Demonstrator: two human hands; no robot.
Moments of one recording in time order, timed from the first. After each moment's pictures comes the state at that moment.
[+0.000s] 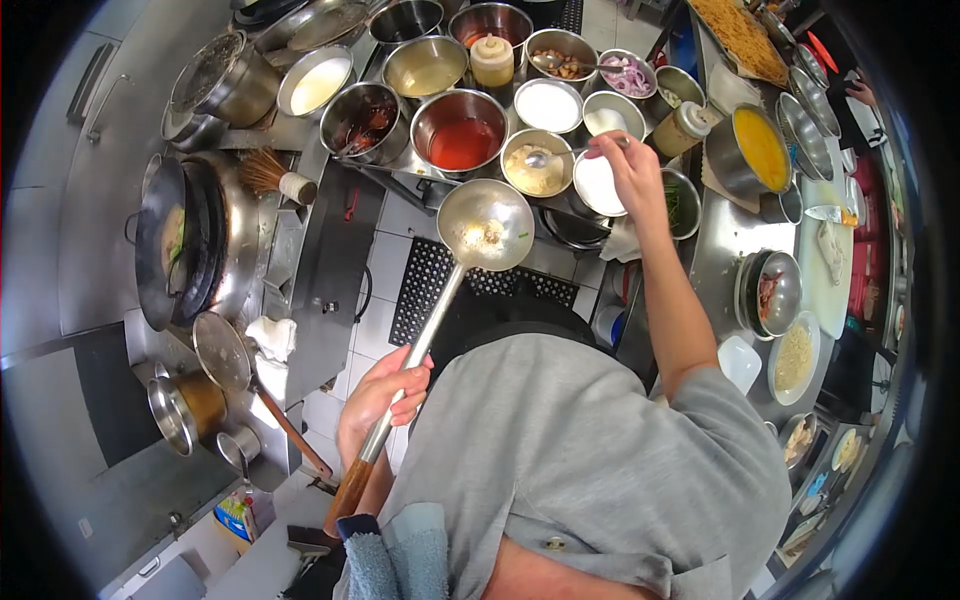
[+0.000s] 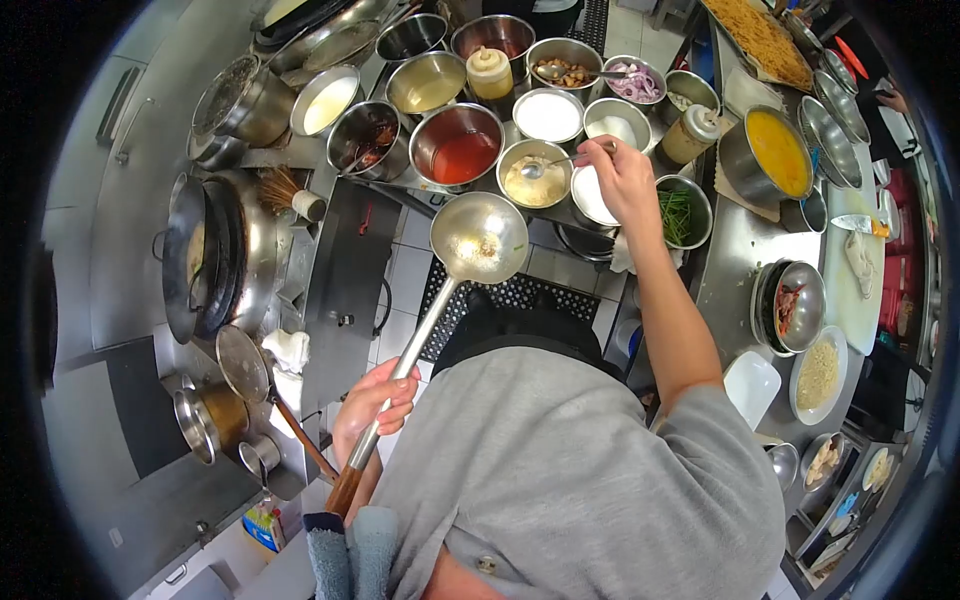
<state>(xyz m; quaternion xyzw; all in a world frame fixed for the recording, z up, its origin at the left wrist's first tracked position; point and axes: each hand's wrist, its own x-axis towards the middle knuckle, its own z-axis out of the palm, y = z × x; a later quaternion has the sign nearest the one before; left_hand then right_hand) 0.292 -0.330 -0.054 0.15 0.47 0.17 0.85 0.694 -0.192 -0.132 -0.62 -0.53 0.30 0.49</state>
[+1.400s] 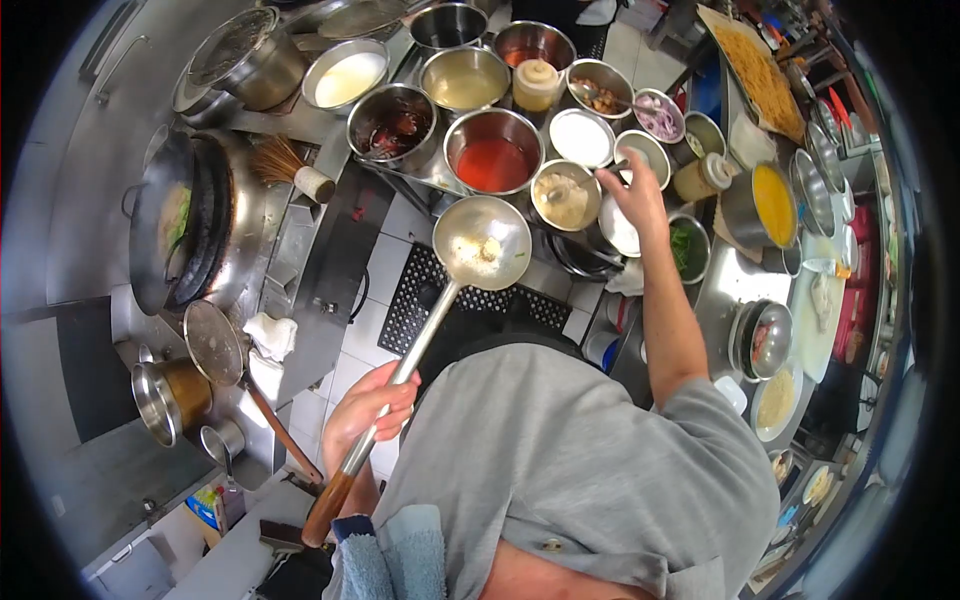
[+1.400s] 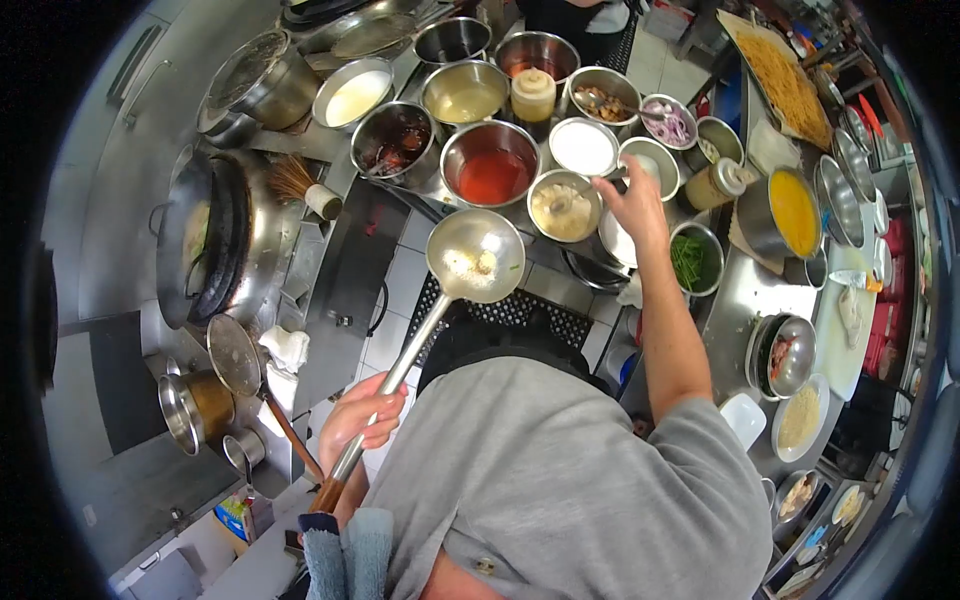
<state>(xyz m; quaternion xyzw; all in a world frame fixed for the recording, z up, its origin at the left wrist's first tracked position) 0.254 -0.315 -0.049 0.12 0.44 0.19 0.87 0.700 -0.144 -0.168 -0.71 -0.63 0.09 0.30</state>
